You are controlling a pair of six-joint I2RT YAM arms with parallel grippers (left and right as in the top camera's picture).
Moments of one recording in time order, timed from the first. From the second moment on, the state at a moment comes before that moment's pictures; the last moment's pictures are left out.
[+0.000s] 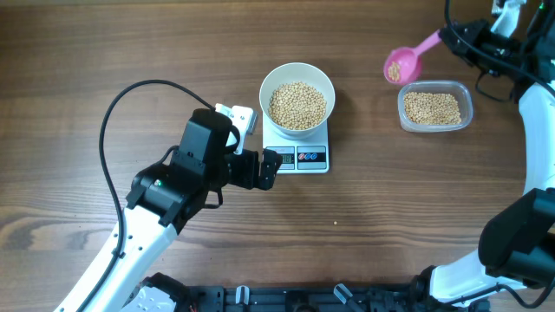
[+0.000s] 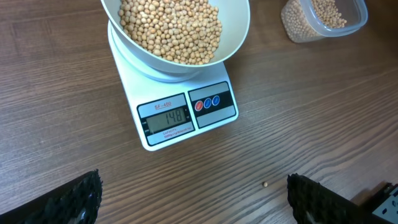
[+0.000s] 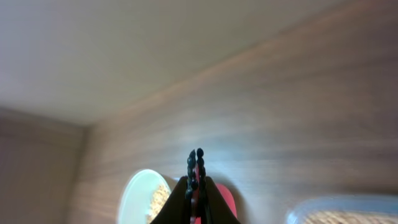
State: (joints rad) left arm -0.48 1.14 0.95 -0.67 0.22 -0.29; right arm -0.30 1.75 1.53 -0.48 -0.78 0.34
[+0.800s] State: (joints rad) left arm -0.48 1.14 0.95 -0.67 0.22 -0.29; right arm 0.10 1.75 1.53 -0.26 -0.85 0.03
